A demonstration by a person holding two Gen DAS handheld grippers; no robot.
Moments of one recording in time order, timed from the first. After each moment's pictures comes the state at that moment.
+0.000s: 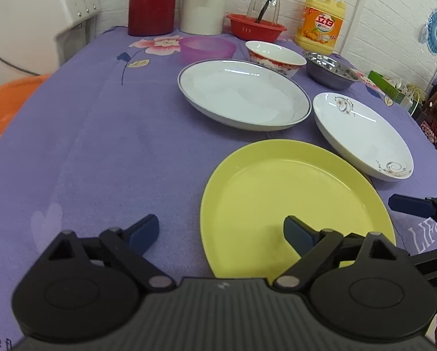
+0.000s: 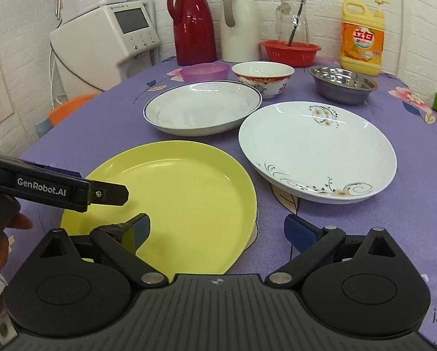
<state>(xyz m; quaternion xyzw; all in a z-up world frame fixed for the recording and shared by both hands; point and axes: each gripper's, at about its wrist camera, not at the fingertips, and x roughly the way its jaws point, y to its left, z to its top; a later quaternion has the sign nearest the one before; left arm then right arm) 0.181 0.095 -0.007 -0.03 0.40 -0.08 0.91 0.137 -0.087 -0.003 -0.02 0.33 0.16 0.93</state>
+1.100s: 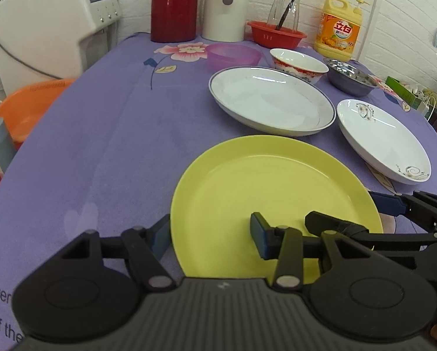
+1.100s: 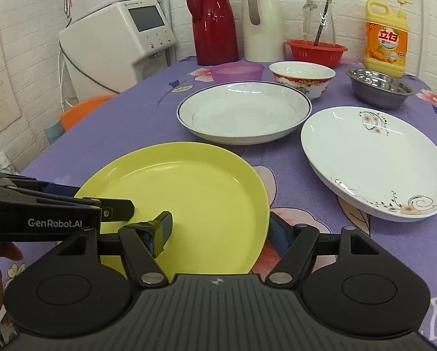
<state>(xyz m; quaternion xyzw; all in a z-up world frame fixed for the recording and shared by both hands) 0.176 0.116 -0.006 -0.03 0.39 -0.05 0.92 0.158 -0.041 -0.006 0.00 0.33 0.17 0.93</state>
